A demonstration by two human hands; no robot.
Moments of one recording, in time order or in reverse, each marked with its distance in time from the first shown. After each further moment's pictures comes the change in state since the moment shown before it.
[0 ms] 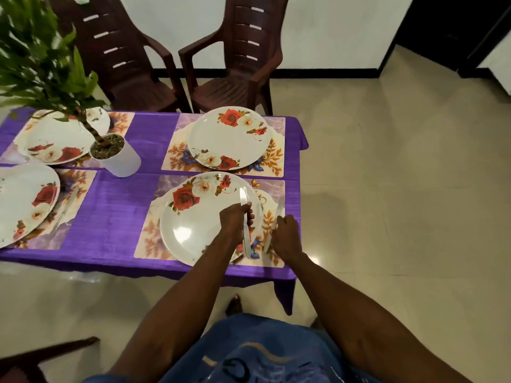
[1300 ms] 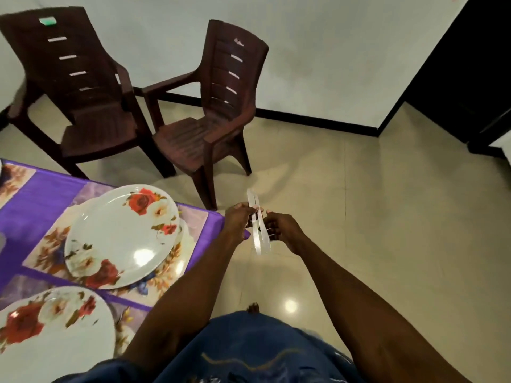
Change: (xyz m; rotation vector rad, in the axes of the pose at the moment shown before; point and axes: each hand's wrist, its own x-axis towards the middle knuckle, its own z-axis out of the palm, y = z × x) left_hand 0.215 0.187 0.427 -0.143 -0.084 0.074; right_hand 0.461 0.141 -0.268 0.854 -0.524 0.328
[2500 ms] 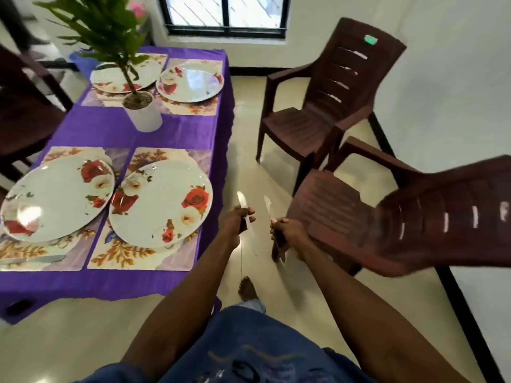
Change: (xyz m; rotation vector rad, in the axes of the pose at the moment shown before) left_hand 0.192 0.162 -0.057 -0.912 1.036 0.271; right_hand 0.336 -0.258 0.161 -0.856 -0.913 -0.069
